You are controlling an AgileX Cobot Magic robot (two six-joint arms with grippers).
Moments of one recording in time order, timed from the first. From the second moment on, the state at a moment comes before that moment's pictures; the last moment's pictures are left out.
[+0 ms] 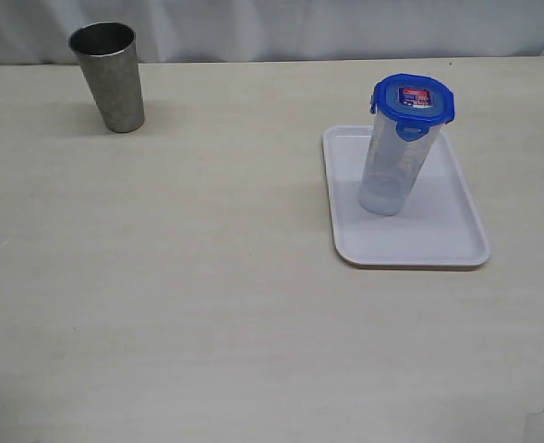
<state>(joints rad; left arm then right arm) 0.03 0.00 0.00 -0.01 0.08 -1.57 0.02 0.00 0.00 0.02 0.36 -0.04</state>
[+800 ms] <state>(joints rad) 0.03 0.00 0.00 0.04 0.32 -1.46 0.02 0.00 0.00 0.02 0.36 -0.04</state>
